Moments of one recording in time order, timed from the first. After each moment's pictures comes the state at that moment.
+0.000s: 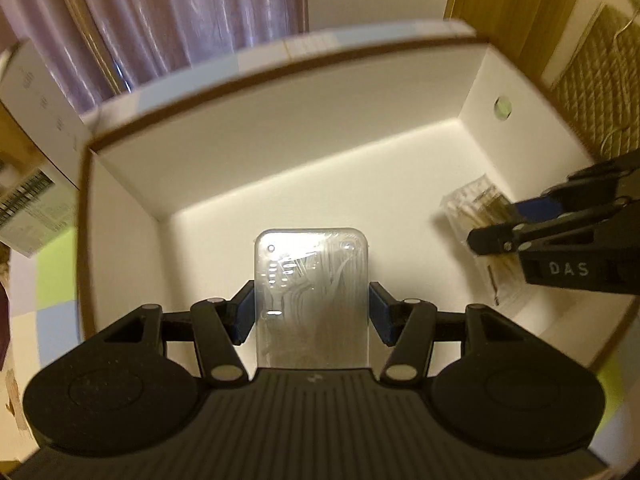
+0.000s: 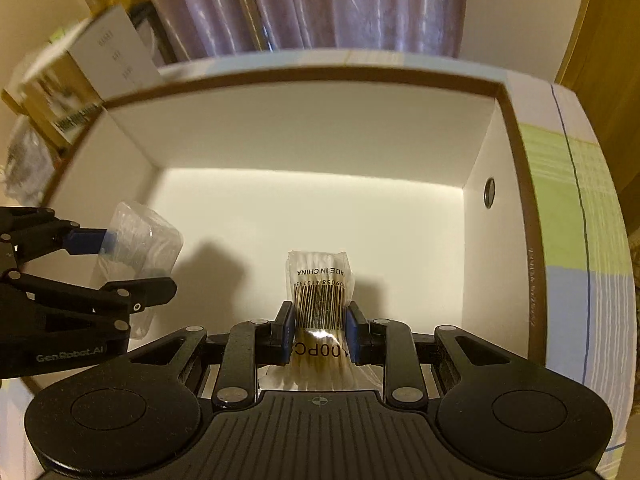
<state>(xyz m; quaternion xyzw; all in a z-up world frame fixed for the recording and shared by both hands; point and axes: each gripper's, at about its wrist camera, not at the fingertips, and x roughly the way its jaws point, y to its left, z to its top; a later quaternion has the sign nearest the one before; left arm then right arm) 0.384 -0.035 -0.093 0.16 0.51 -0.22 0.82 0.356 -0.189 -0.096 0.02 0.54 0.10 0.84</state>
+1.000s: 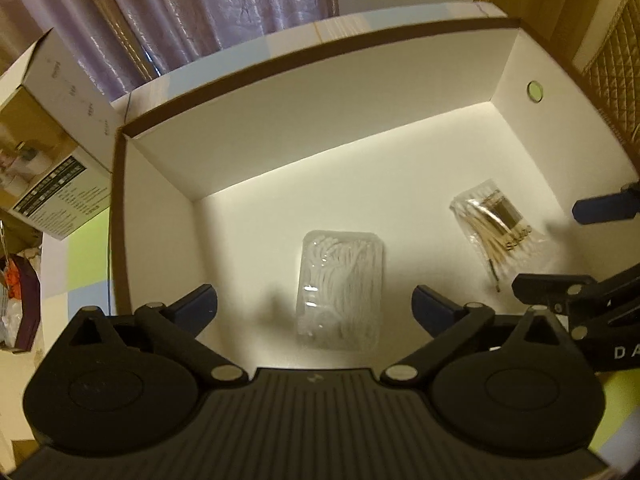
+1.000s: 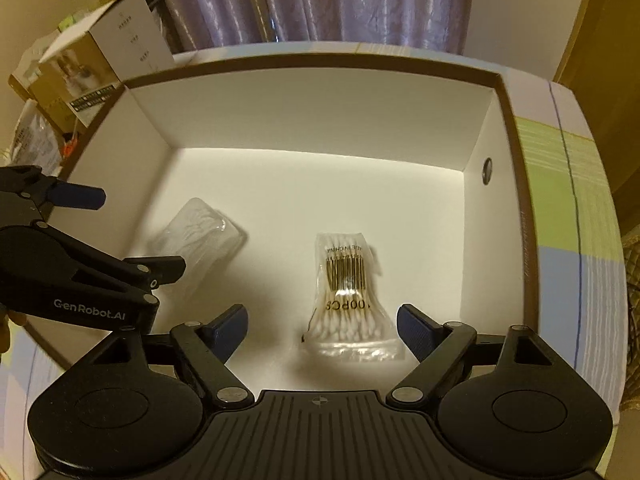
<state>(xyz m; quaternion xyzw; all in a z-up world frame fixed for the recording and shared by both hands) 0.378 -0.030 -0.080 0.18 0.52 -0.16 0.82 0.326 -0.180 -0.081 0.02 0.54 0.11 0.83</state>
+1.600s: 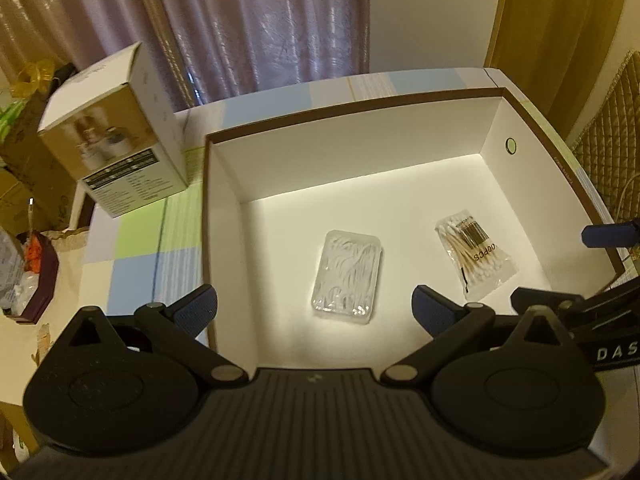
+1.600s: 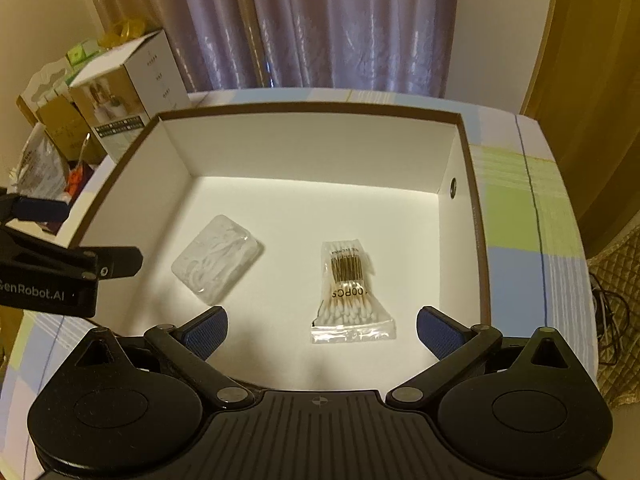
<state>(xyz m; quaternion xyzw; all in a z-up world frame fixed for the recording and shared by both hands) 0.314 0.004 -0.012 0.13 0.47 -0.13 0.87 0.270 -0.173 -0.037 0.02 0.48 0.09 0.87</state>
